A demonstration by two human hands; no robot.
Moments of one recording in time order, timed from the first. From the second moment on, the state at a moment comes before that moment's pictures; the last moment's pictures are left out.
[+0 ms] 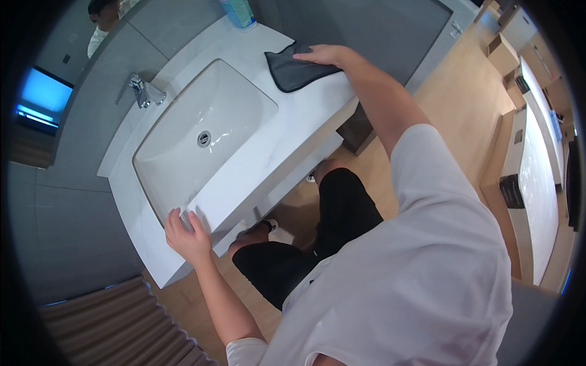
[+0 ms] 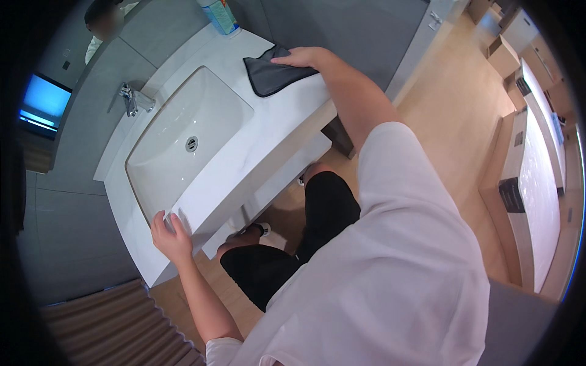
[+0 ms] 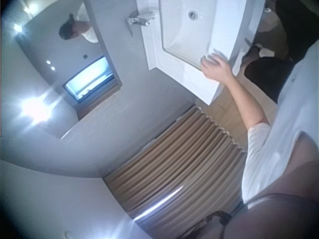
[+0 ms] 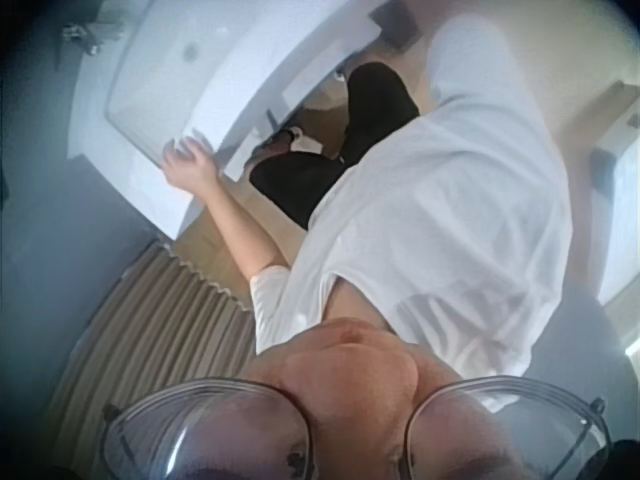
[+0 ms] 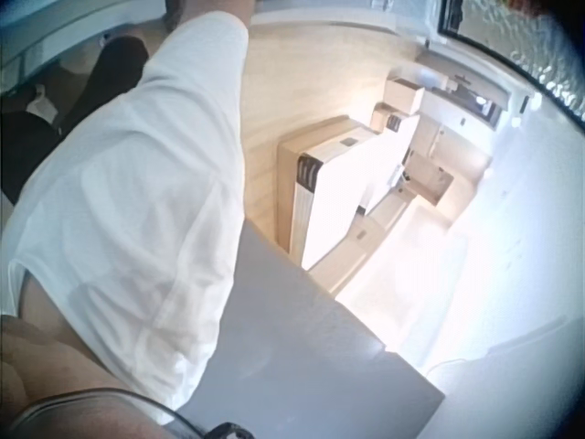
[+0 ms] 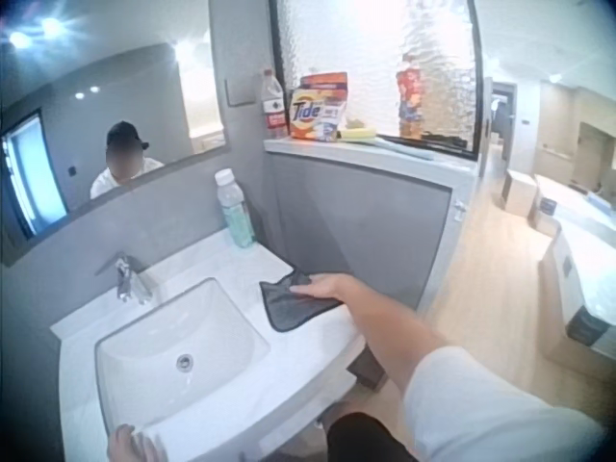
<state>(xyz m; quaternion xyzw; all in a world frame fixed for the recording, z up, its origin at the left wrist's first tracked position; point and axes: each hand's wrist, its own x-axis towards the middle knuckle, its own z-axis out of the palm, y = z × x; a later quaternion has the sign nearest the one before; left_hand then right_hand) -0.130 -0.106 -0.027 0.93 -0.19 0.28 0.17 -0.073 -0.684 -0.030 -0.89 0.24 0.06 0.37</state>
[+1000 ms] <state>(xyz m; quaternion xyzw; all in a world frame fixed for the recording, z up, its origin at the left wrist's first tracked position) -0.132 -0.103 -0.028 0.94 -0.16 0.25 0.17 -0.167 -0.480 -0.124 -0.43 0.41 -0.56 0.57</state>
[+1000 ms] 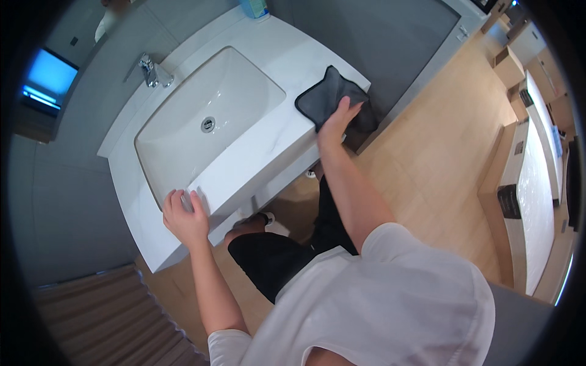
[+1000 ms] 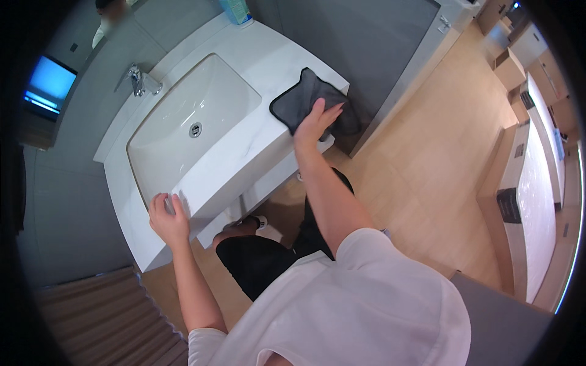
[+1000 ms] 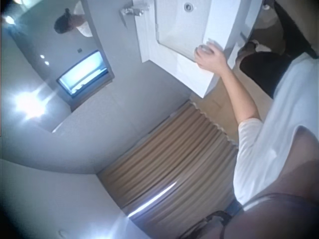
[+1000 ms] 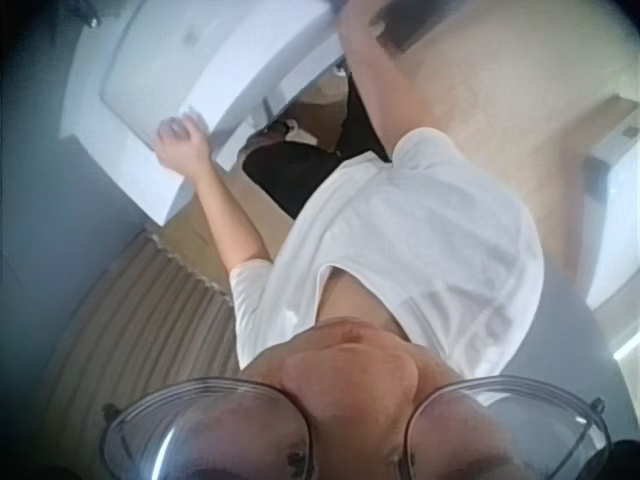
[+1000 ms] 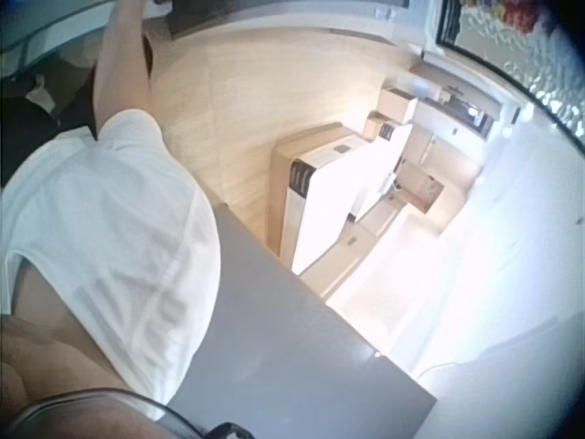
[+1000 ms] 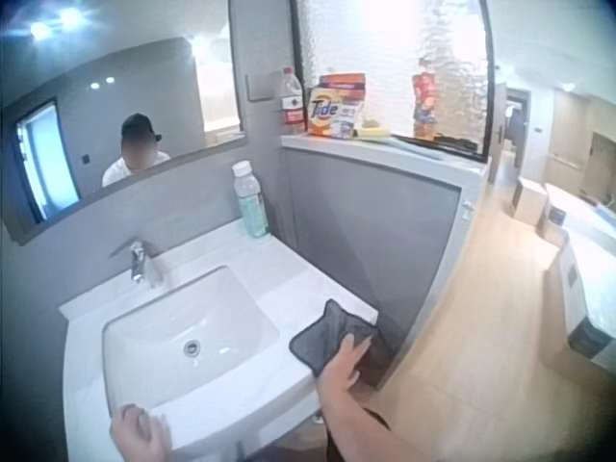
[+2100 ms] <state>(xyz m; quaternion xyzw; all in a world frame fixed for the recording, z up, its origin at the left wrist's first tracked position) -0.129 0.087 -0.054 0.93 -0.04 0.36 0.05 -0.178 -0.516 -0.094 -0.28 0.34 -0.46 0.77</state>
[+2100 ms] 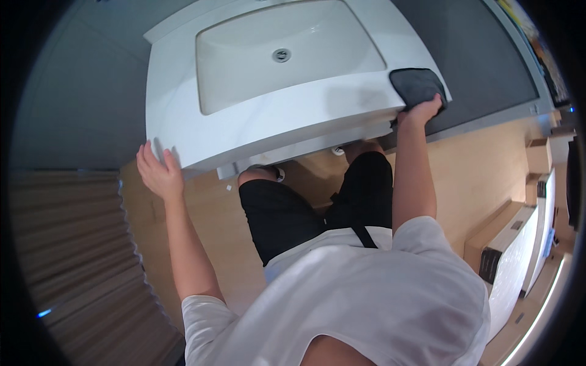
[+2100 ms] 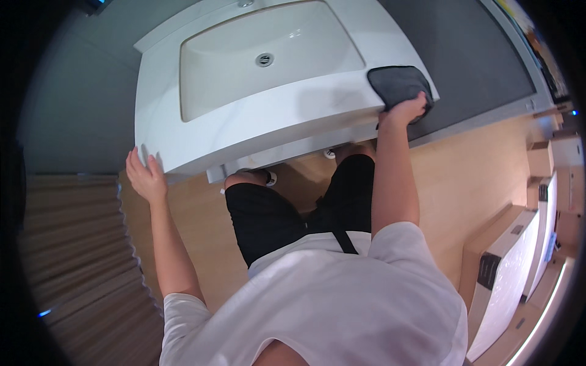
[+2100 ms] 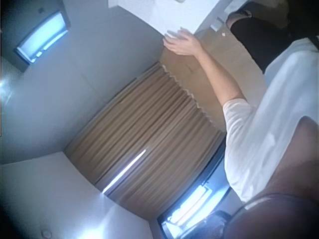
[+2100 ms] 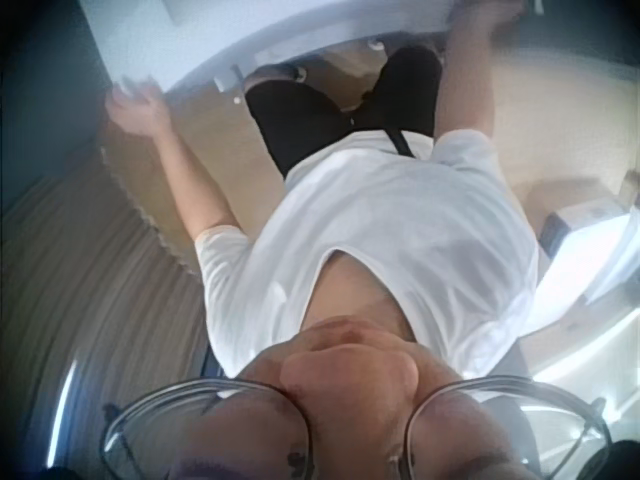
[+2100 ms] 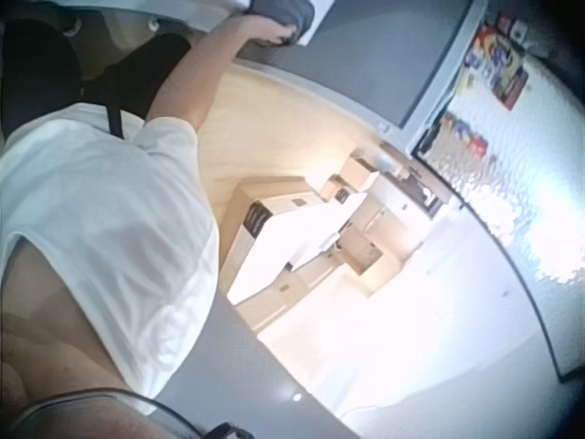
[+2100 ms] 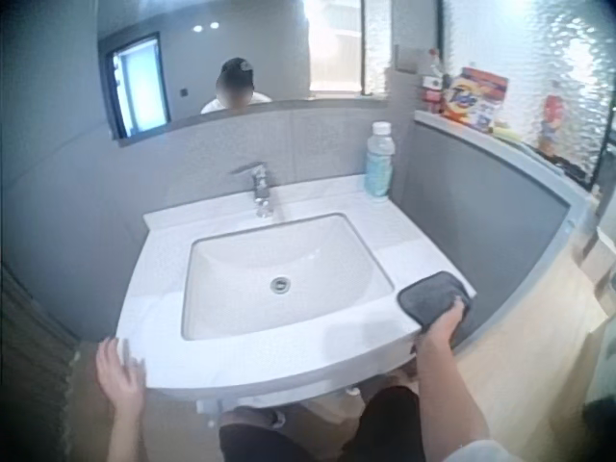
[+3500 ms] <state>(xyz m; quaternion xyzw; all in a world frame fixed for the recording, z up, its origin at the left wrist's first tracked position) -0.452 0.183 -0.102 0.59 0.37 0.27 0.66 -0.158 0.100 -0.027 0.07 0.06 0.47 0.88</state>
